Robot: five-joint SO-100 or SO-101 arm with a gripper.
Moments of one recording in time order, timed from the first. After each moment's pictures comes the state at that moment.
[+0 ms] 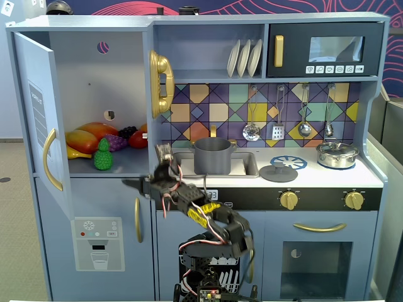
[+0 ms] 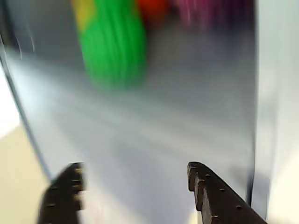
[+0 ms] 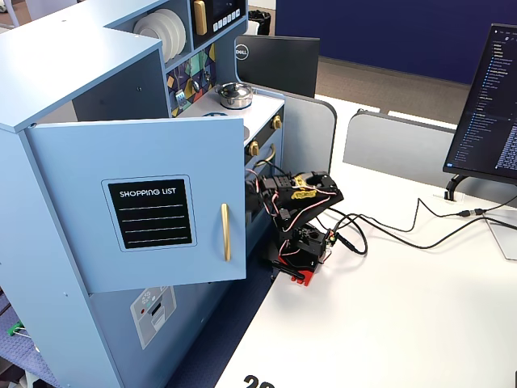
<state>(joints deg) -43.0 152.8 142.8 5.8 -86.6</state>
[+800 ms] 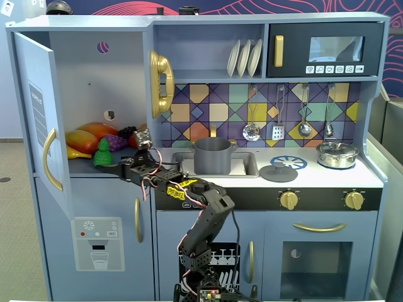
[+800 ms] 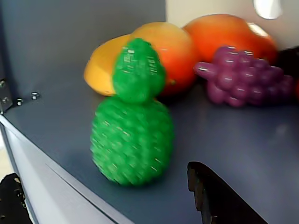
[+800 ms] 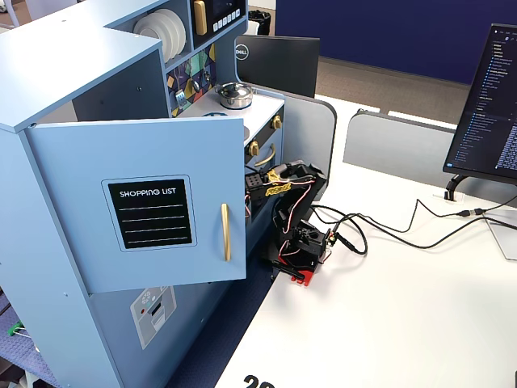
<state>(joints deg) -45.6 120.0 122.2 -9.6 -90.5</state>
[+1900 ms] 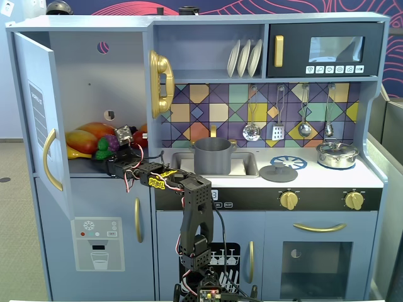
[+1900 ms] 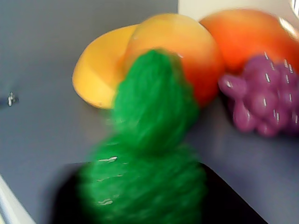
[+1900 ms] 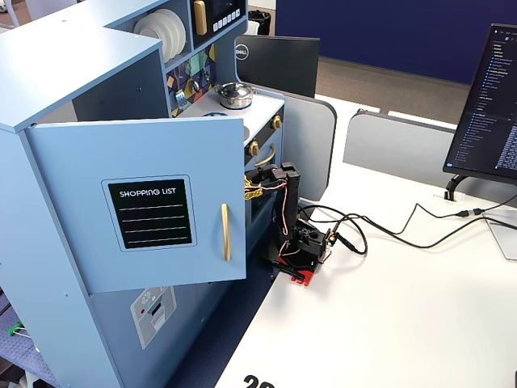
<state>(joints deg) -46.1 93.6 96.6 -7.2 -97.0</state>
